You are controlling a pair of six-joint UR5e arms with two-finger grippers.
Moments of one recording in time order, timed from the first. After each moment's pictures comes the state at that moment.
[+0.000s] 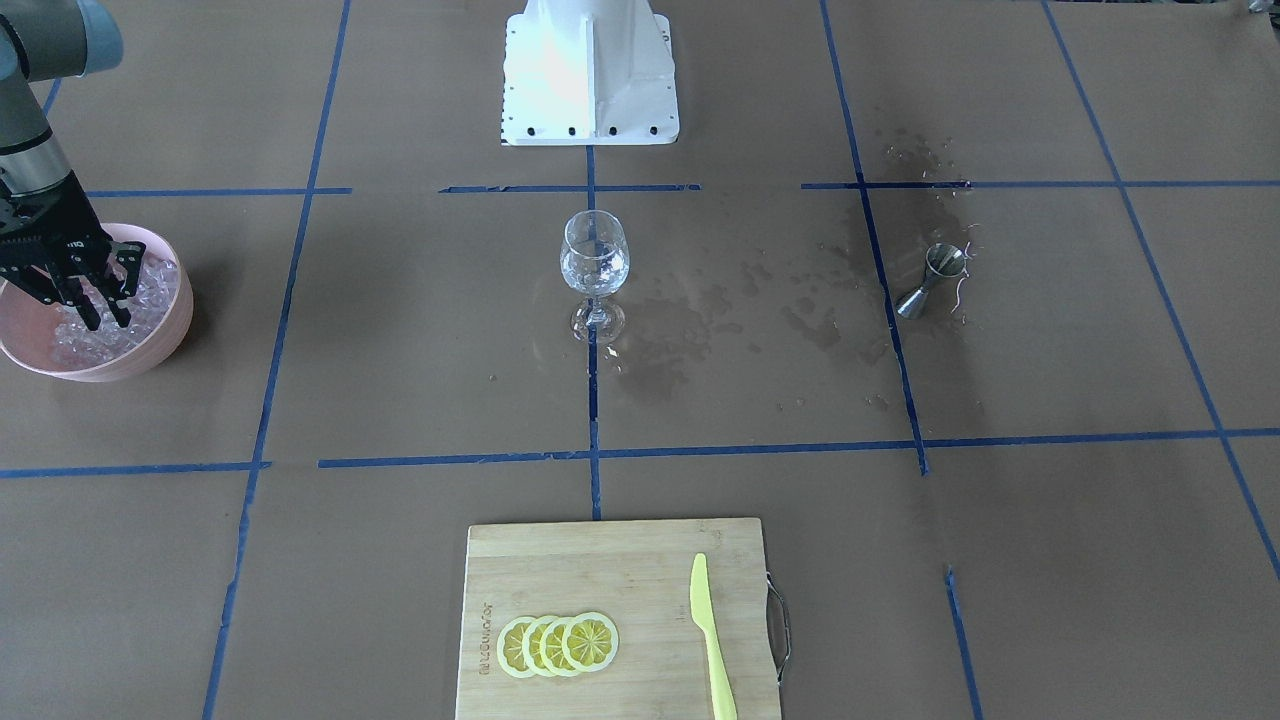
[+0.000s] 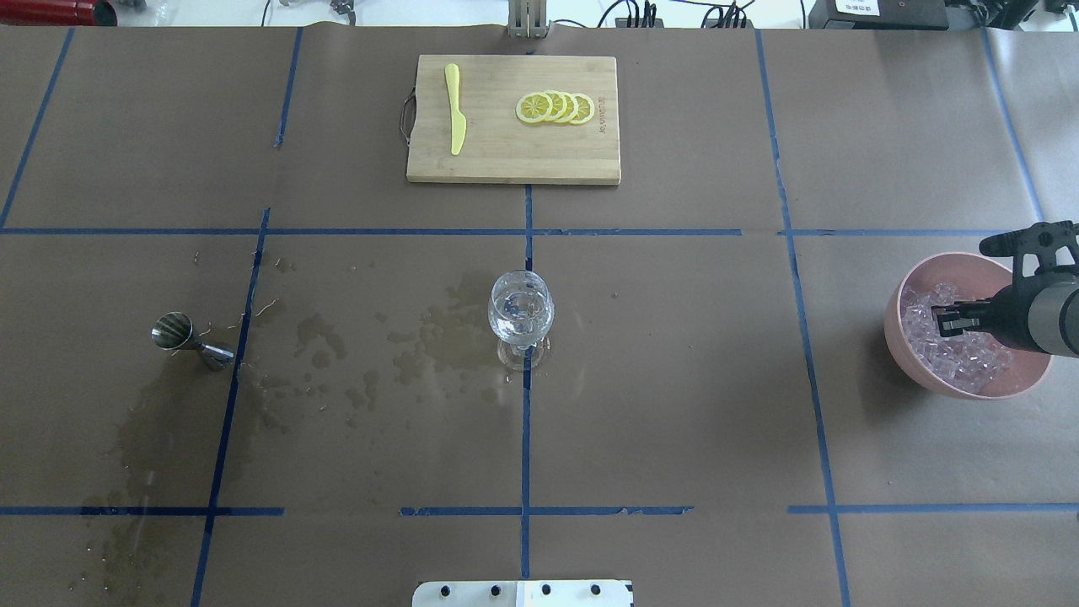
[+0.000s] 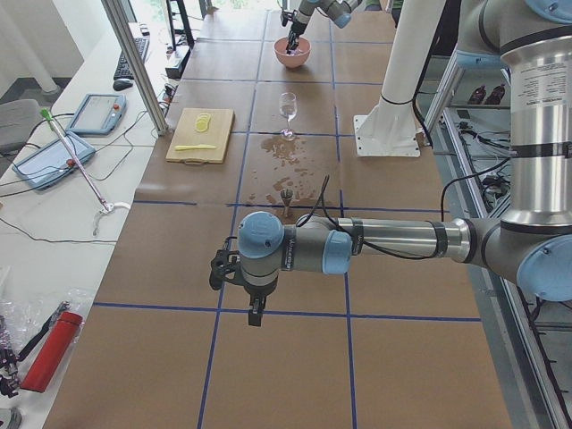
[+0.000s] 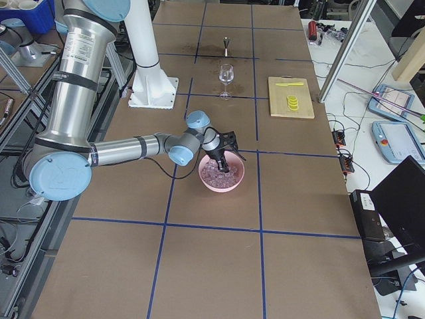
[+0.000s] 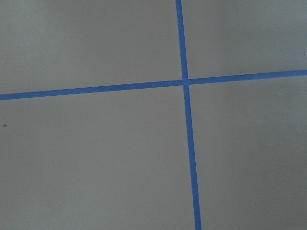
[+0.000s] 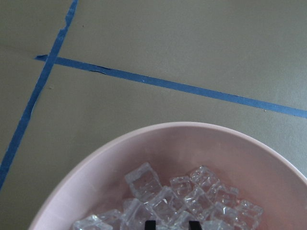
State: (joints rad) left arm -1.62 -1.45 -1.71 -1.63 -2.35 0.06; right arm 0.77 -1.83 1.89 -0.85 1.71 0.84
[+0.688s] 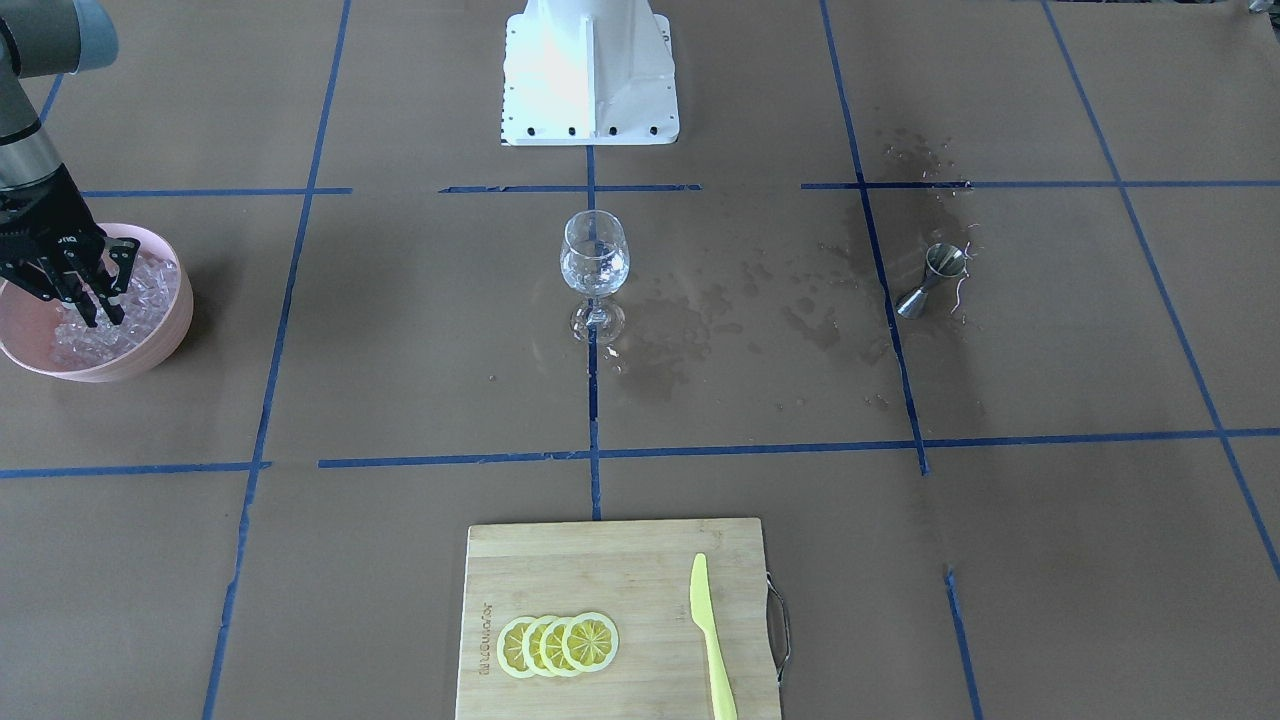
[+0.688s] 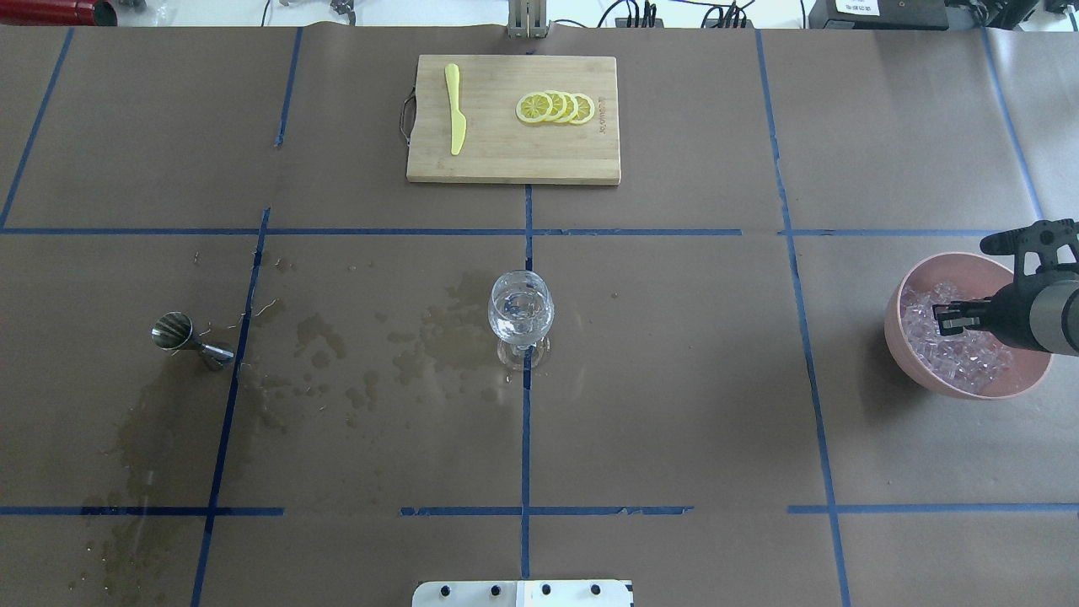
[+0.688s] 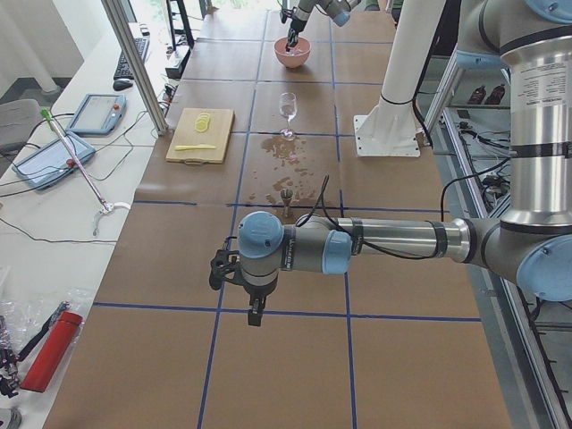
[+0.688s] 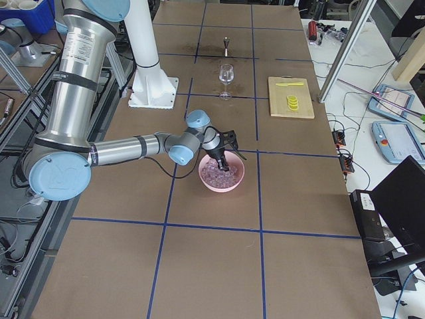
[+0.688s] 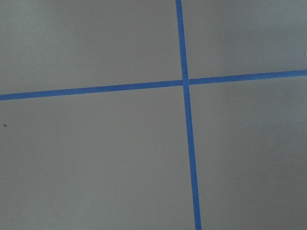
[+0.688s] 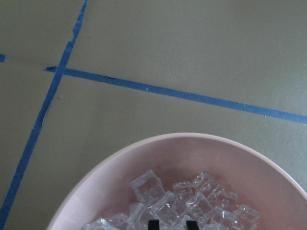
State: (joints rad) left arm -1.62 -1.45 -1.71 -1.63 -2.35 0.06; right arm 0.82 -1.83 1.92 -0.85 1.77 0.83
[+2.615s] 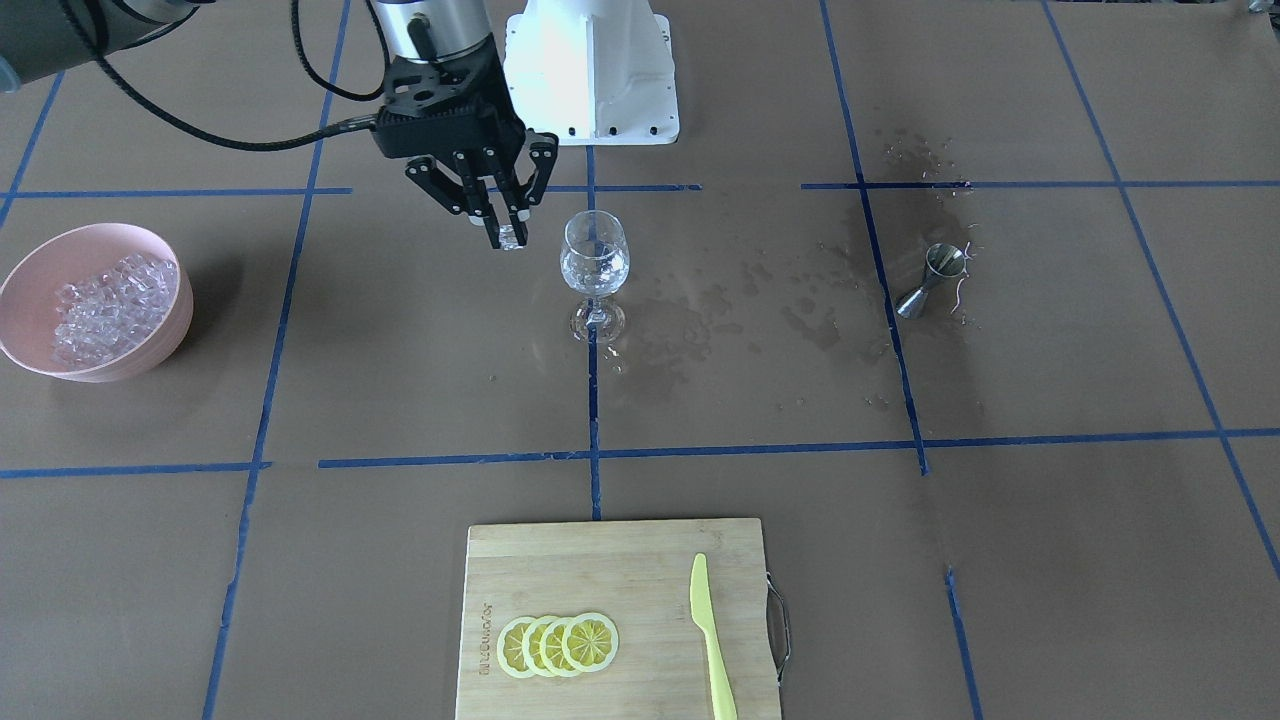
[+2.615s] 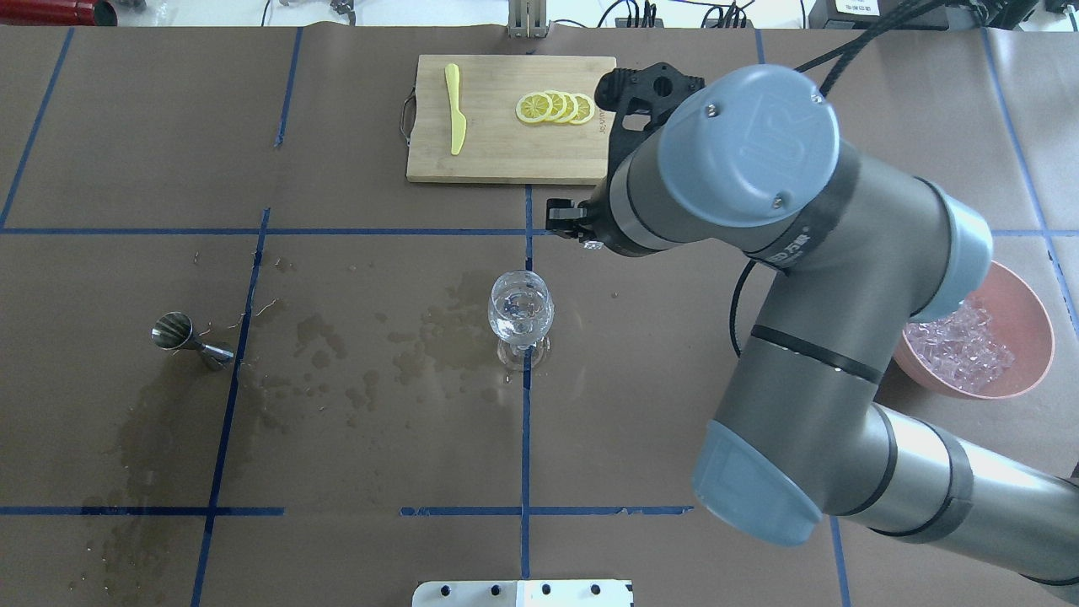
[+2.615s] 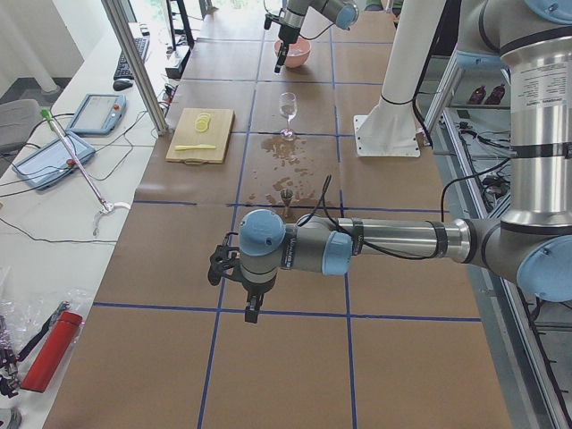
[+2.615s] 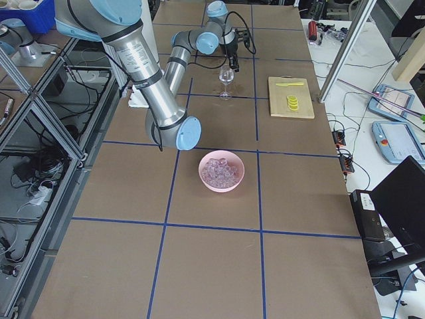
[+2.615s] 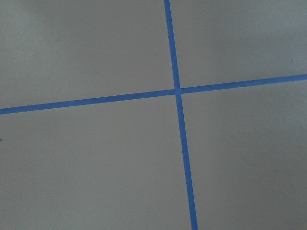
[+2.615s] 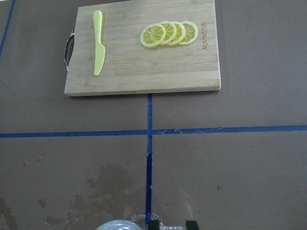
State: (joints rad) left arm -1.62 -1.45 -1.71 -1.68 -2.36 0.06; right arm 0.55 -0.85 2.00 -1.76 1.68 1.25
